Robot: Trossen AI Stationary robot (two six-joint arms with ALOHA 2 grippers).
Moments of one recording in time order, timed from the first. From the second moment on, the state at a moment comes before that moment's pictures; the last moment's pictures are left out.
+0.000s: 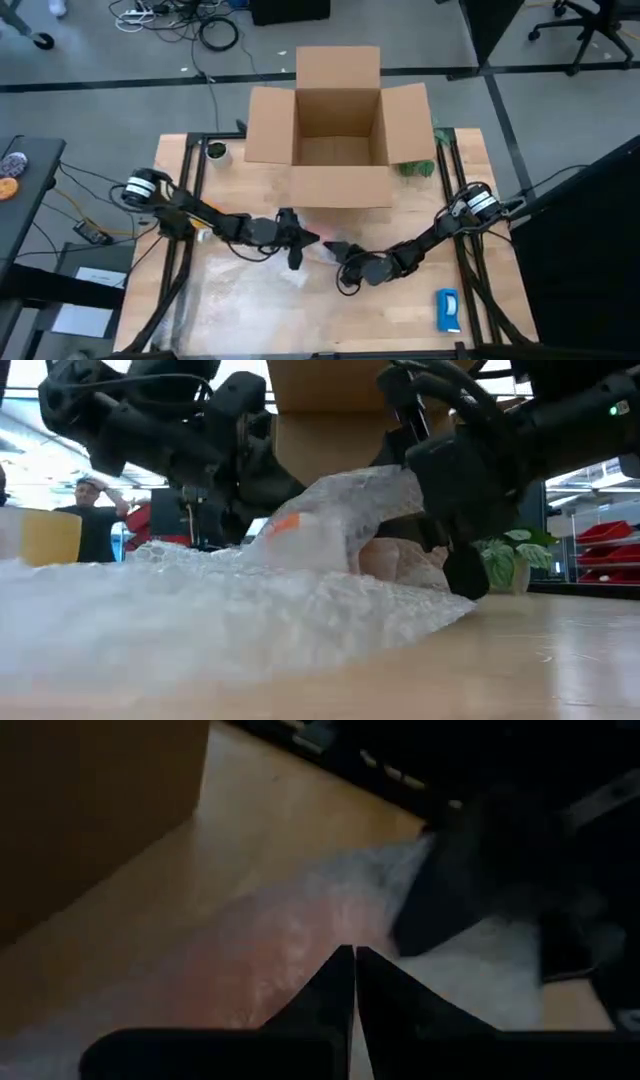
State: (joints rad) left arm -0.23 1.67 0.58 0.79 -0.26 -0.53; right arm 0.50 1.96 0.80 0.85 0.96 -1.57
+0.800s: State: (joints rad) left arm -0.28 1.74 0.58 0.73 -0.17 -0.59; right arm 0.73 1.86 0.73 0.91 1.30 -0.40
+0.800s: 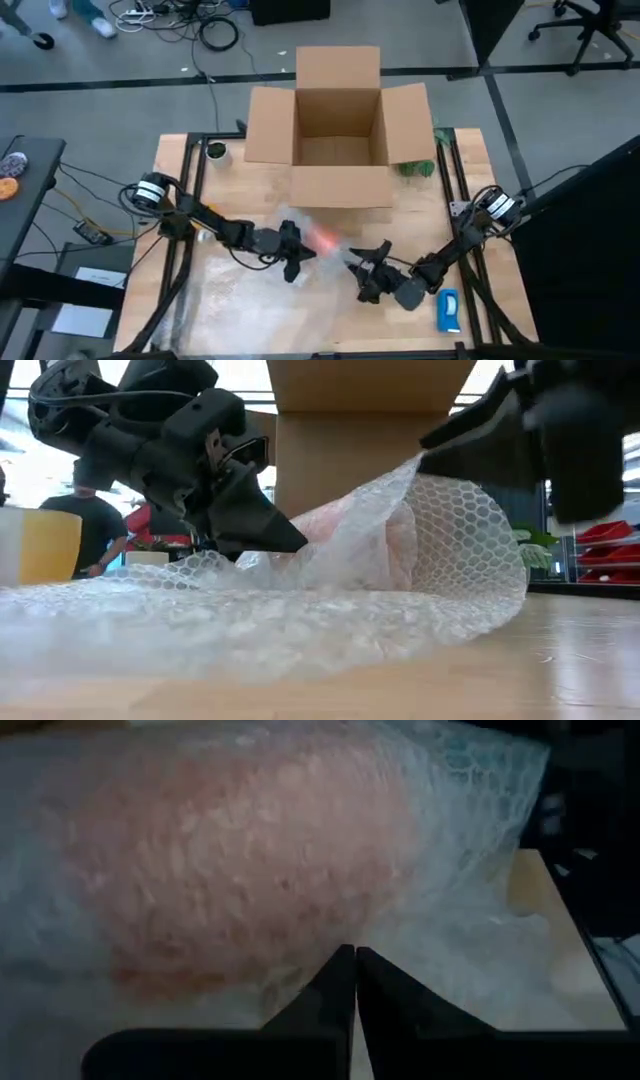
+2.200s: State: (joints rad) left arm -0.30 1.40 0.58 0.44 -0.30 -0.47; right arm 0.41 1.64 0.44 0.71 0.53 0.20
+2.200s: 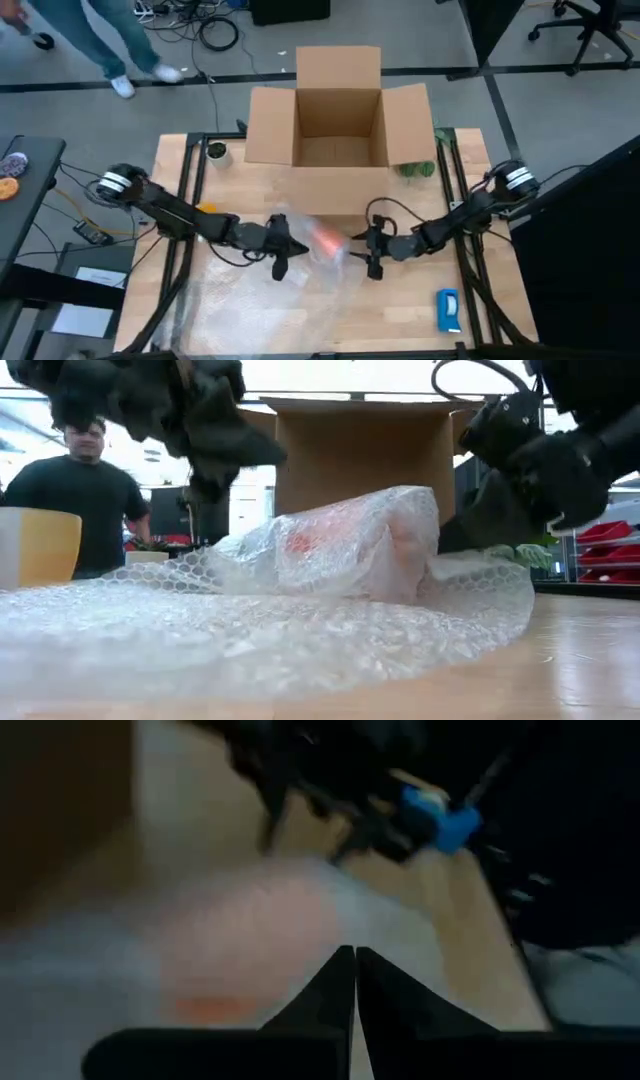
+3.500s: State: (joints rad) left arm -0.20 1.39 0.58 0.35 -0.14 -0.48; right arm 0.39 1.85 0.74 0.77 1.06 -0.80
